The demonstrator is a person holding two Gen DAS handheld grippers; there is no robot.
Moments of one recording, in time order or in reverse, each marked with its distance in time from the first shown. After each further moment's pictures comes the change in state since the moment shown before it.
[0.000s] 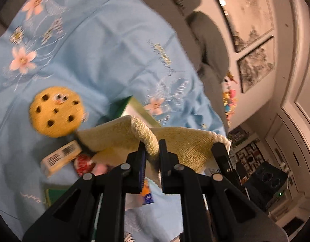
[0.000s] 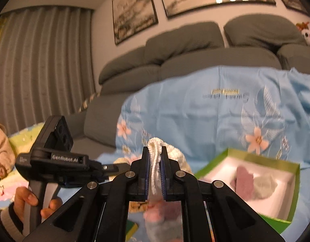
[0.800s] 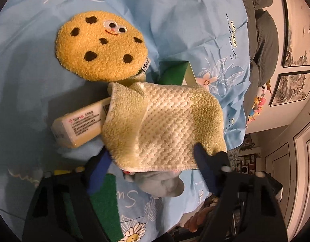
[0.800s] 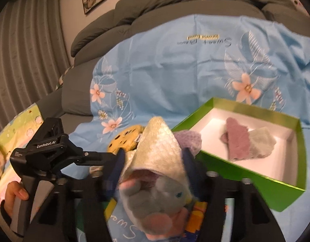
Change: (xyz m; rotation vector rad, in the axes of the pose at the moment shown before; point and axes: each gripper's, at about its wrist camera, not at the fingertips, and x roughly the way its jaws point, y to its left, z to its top) left arm 0.048 0.095 -0.022 -0.364 0.251 0.152; right arm 0.050 -0.038 -0.049 0.128 0.311 -0.117
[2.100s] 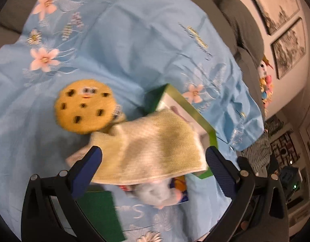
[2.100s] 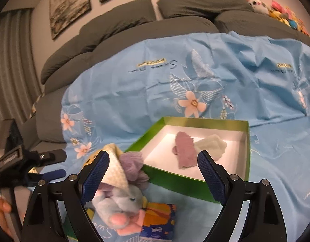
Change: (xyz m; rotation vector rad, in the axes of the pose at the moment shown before) left arm -0.031 -0.072 -0.002 0.341 -0.208 0.186; right arm -0.071 -0.044 0.019 0.110 -0.138 -0.209
